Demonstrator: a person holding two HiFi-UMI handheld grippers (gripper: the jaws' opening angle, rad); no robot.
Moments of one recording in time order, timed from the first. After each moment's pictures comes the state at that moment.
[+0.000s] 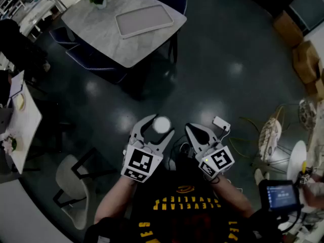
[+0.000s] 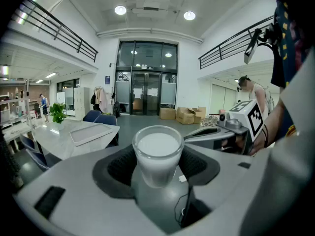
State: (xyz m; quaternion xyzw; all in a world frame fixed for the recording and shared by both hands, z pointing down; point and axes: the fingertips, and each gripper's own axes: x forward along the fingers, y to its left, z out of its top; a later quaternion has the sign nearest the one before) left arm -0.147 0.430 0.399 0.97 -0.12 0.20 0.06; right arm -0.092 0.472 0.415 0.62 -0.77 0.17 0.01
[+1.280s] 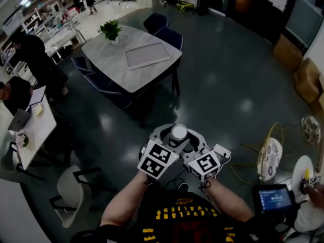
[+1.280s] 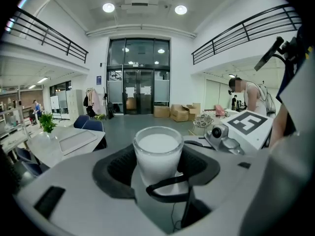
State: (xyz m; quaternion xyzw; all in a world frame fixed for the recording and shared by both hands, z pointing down) left arm -0.056 0.536 0.341 0.97 -0.11 0.23 0.03; right arm -0.082 0.525 0.362 0.57 -0.82 0.06 0.02
